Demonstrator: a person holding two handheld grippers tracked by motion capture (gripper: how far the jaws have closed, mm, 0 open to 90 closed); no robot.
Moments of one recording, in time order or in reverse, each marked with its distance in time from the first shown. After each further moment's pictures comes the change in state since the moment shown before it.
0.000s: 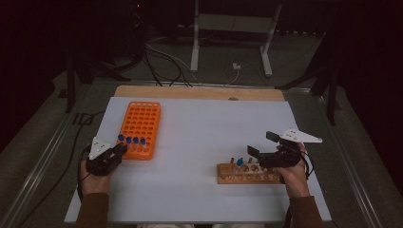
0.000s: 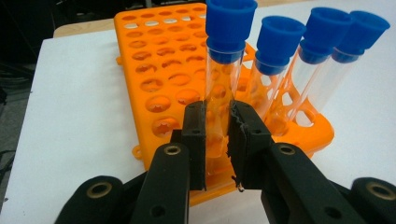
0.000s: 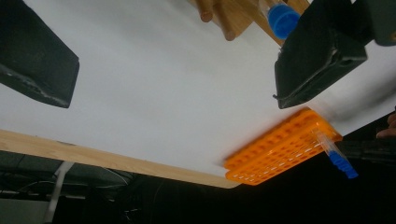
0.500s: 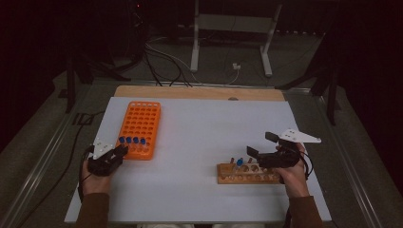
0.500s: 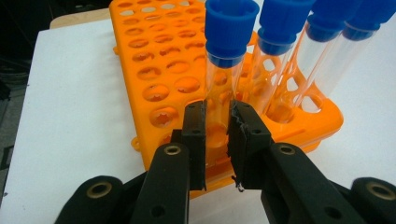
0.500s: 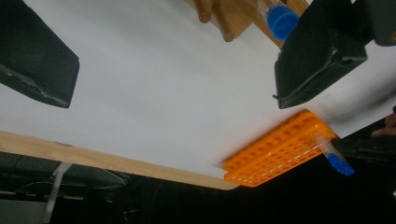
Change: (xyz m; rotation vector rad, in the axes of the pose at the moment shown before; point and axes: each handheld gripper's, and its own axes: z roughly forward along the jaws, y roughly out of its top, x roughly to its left) left arm -0.001 -0.003 0.004 0.043 0.006 0.028; right arm 0.001 -0.001 0.002 0.005 0.005 -0.006
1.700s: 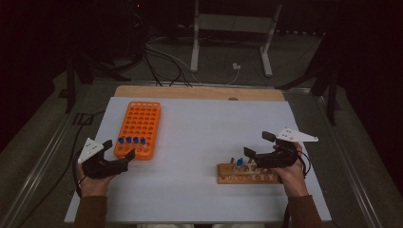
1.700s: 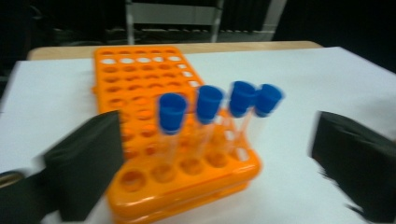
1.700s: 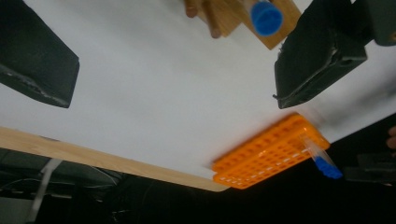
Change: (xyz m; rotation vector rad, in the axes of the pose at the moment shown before) left arm -0.014 0.017 -0.033 -0.173 -0.136 -0.144; right arm 0.008 0.005 0.003 0.008 0.037 -0.025
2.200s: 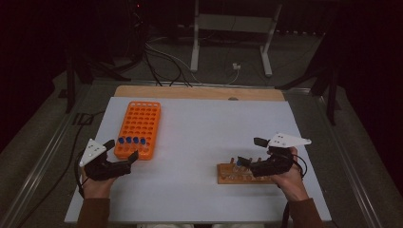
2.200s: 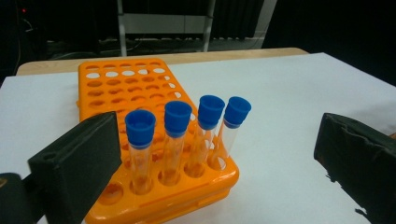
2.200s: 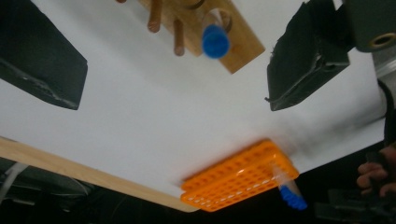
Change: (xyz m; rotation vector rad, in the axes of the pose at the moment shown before) left arm -0.011 0.004 -0.004 -0.033 0.009 0.039; right arm 0.022 0.000 0.000 0.084 0.087 -0.097
